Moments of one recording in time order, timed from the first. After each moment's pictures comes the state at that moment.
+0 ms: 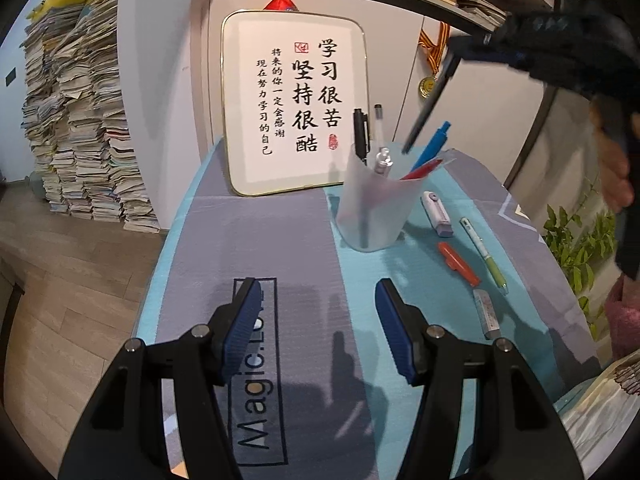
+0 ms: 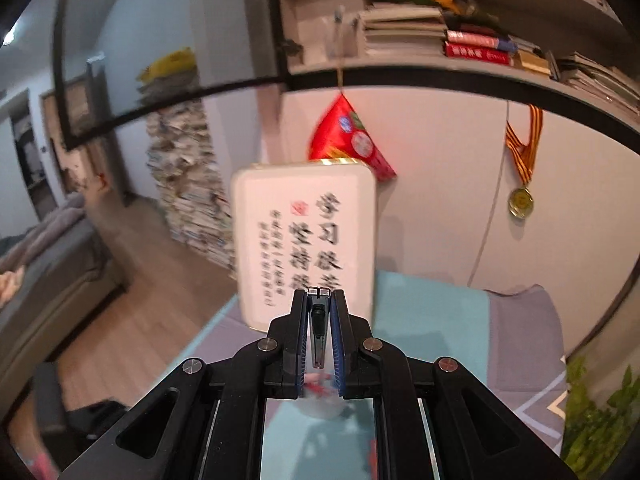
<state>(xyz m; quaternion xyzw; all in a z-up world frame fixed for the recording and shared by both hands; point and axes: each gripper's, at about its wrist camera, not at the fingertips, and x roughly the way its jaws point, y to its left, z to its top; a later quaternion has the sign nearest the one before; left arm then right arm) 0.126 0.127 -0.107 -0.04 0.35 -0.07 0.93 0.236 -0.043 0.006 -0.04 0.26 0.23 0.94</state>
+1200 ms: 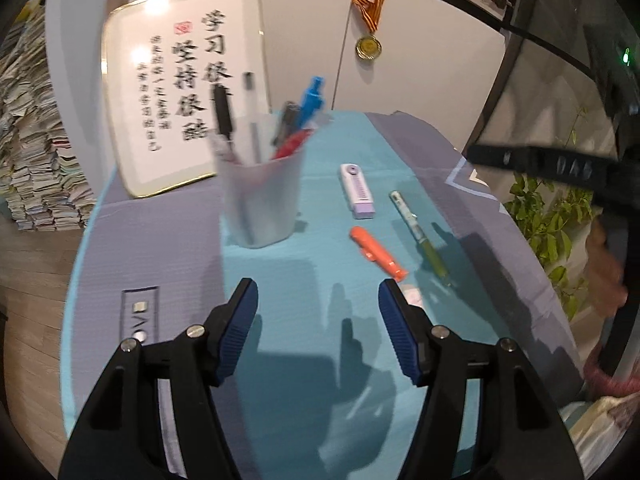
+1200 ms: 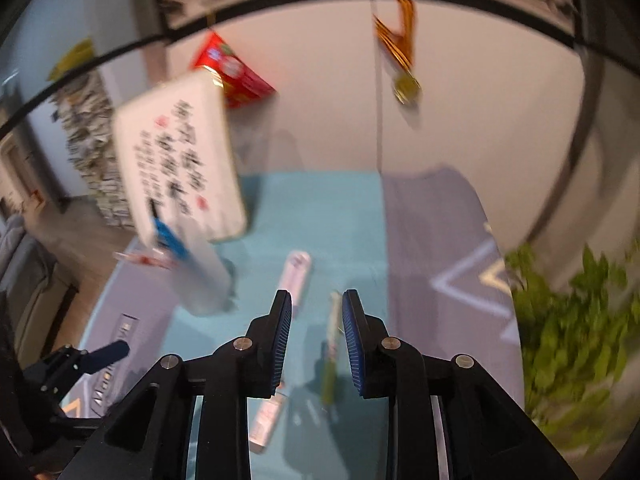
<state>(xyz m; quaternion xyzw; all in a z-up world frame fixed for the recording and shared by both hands) 0.151 0.030 -0.109 -0.01 0.40 -0.14 0.90 0.212 -0.164 -0.064 0.01 0.38 0.09 0.92</state>
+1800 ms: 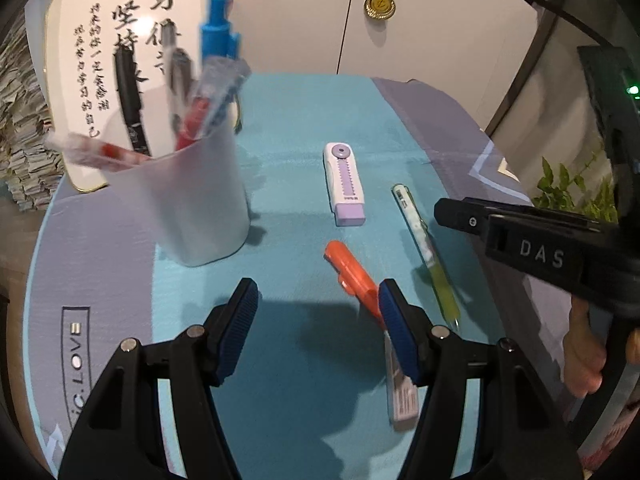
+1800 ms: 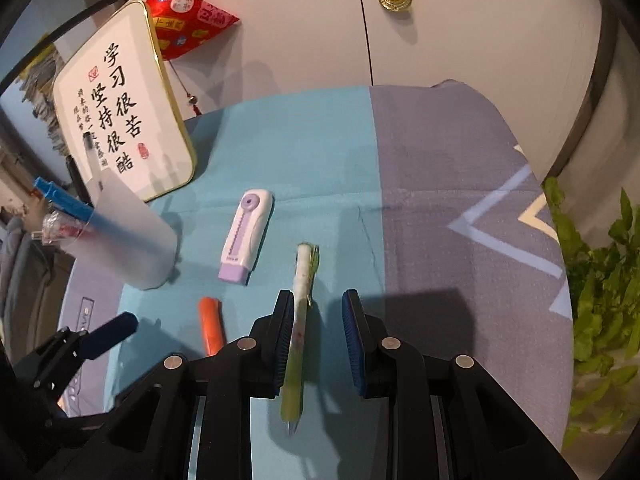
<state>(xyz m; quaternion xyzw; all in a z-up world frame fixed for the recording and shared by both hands) 0.211 -0.024 -0.142 -0.01 0.46 -0.11 0.88 0.264 -0.180 -0.136 0.04 0.46 0.10 0.88</state>
